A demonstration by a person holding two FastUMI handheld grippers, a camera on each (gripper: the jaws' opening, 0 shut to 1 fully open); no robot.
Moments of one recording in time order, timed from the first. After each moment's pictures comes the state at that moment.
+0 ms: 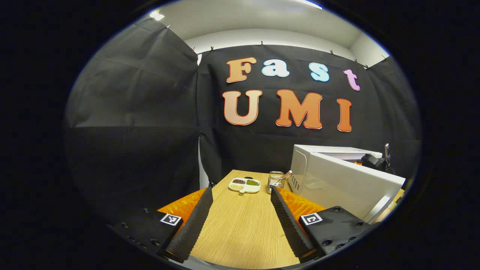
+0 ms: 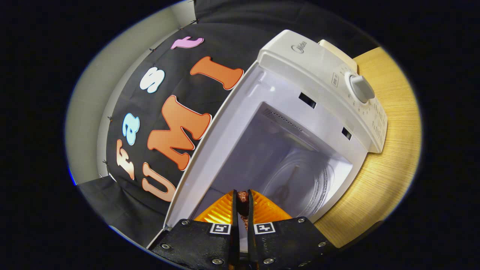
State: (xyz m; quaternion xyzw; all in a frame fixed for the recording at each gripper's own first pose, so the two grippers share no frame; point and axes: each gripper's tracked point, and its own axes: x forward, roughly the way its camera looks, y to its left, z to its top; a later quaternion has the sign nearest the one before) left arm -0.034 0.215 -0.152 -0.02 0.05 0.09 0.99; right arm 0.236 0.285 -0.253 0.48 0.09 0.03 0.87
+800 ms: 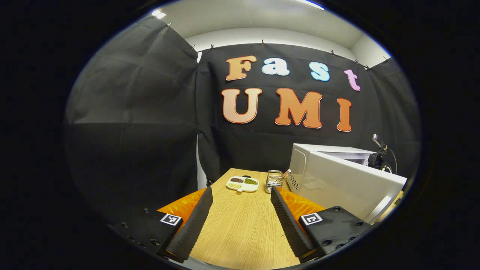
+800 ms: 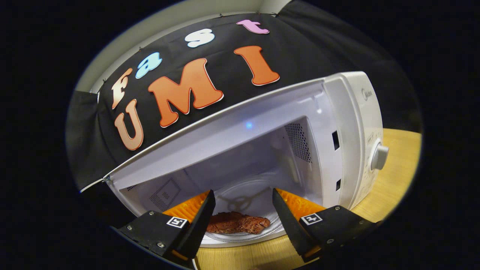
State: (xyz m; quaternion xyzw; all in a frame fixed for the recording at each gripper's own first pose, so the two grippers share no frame) left arm -0.031 0.211 -0.153 -0.02 0.05 0.09 0.99; right arm 0.236 0.257 -0.257 0.18 0.09 0.02 0.98
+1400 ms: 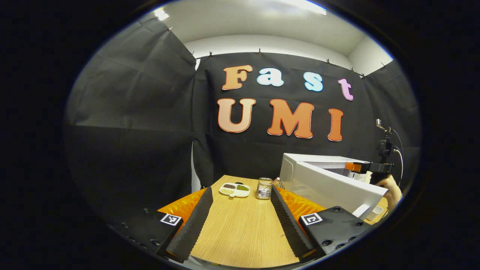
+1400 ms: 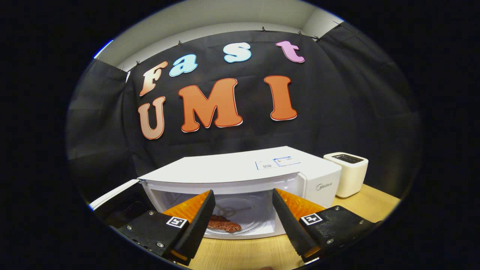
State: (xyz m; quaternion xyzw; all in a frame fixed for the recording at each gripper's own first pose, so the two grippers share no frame) left arm -0.059 0.183 -0.128 -0.04 0.02 0.06 1.00; right arm 0.157 0.188 -0.155 0.06 0.04 0.05 1.00
